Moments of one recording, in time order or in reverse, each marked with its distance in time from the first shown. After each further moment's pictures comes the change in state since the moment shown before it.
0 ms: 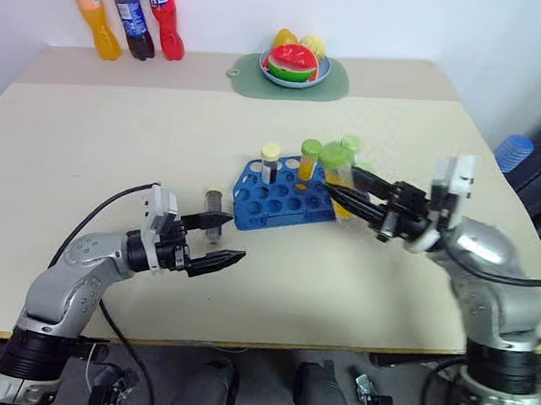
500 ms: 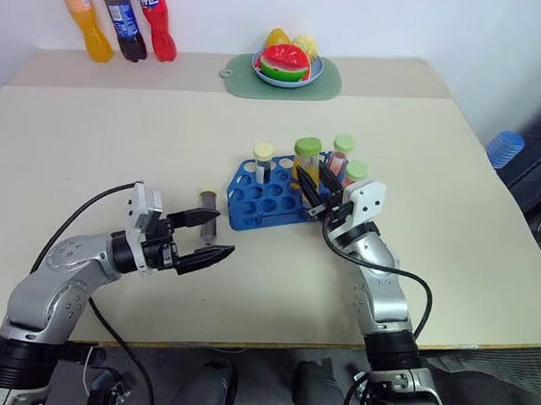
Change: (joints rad) left arm 0.038 0.014 0.050 -0.049 -0.026 0.028 0.038; right arm -0.025 0.214 0.106 0.513 -0.280 -0.517 -0.301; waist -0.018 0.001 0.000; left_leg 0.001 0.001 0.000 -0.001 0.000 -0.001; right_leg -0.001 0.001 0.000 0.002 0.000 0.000
